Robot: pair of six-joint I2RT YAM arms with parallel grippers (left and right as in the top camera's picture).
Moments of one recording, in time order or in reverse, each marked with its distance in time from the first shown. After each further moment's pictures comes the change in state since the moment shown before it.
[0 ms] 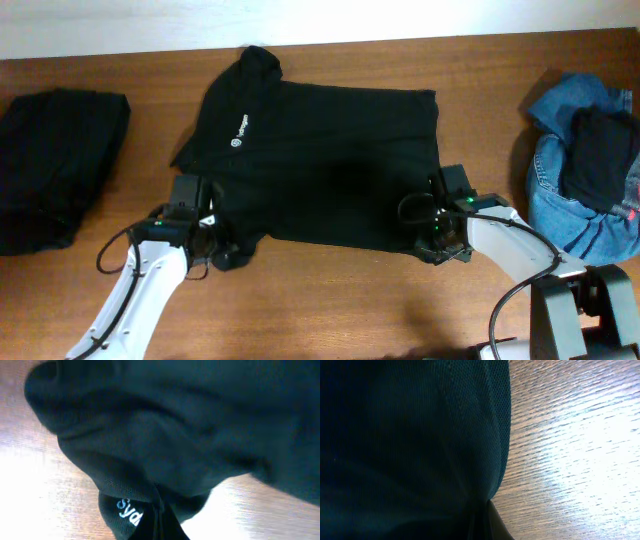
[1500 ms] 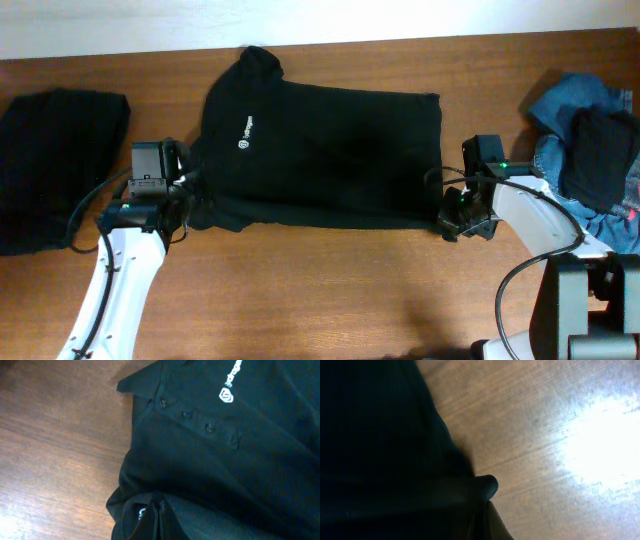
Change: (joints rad) left arm 0.108 0.000 0.180 0.099 -0.061 0.027; right arm -0.180 0.064 0.227 -0.161 -0.009 -0.053
